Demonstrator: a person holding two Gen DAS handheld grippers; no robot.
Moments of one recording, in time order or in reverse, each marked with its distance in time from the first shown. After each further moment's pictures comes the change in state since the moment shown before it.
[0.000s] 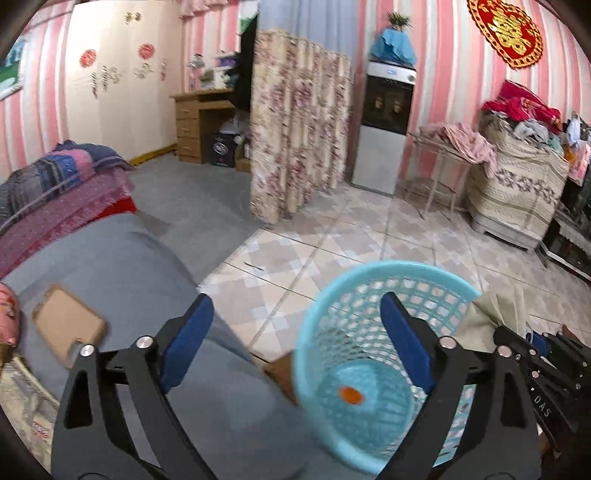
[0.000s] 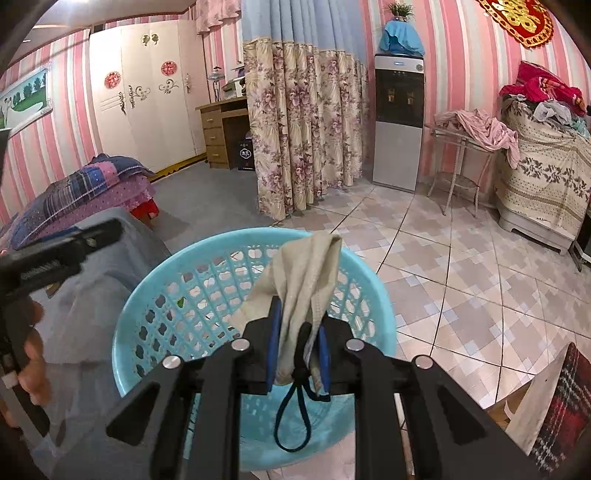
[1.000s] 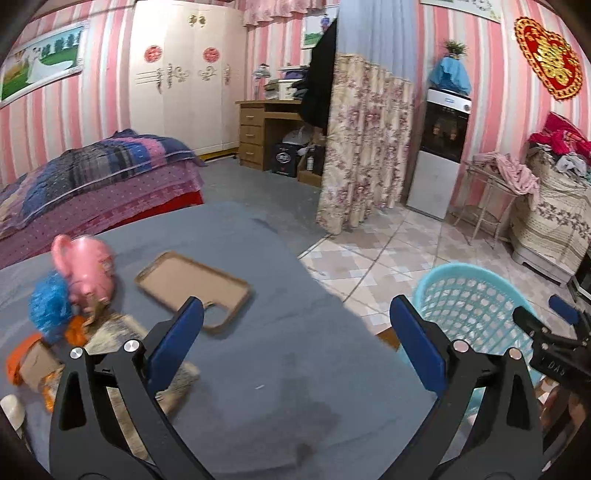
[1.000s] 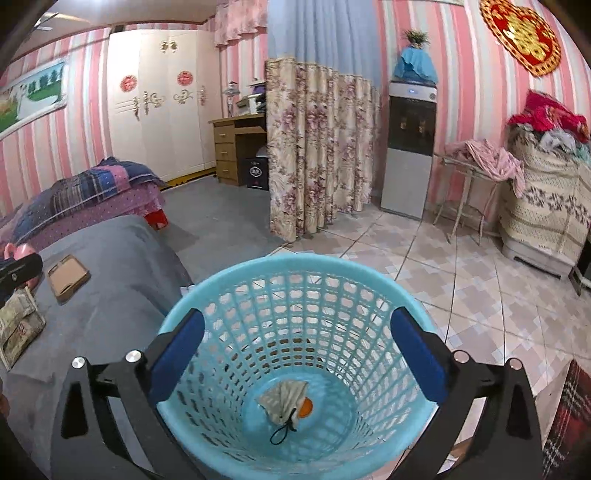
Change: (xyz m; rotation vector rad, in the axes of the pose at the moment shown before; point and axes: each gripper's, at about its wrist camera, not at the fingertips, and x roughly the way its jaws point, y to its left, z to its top) left arm -0.083 0.099 -0.035 -0.123 -0.046 0.178; right arm -0.012 0.055 0.005 -0.068 -0.094 0.004
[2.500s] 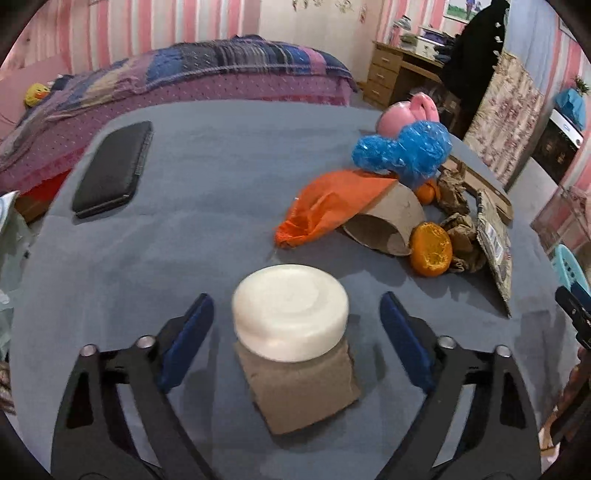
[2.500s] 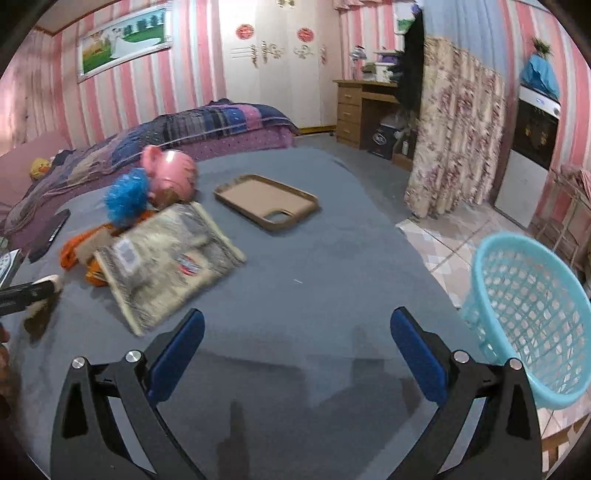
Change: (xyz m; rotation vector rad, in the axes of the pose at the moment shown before) left arm -0.090 0.300 -0.116 -0.333 0.283 0.242; right arm -0.034 0.229 -0.049 -0.228 0.151 0.369
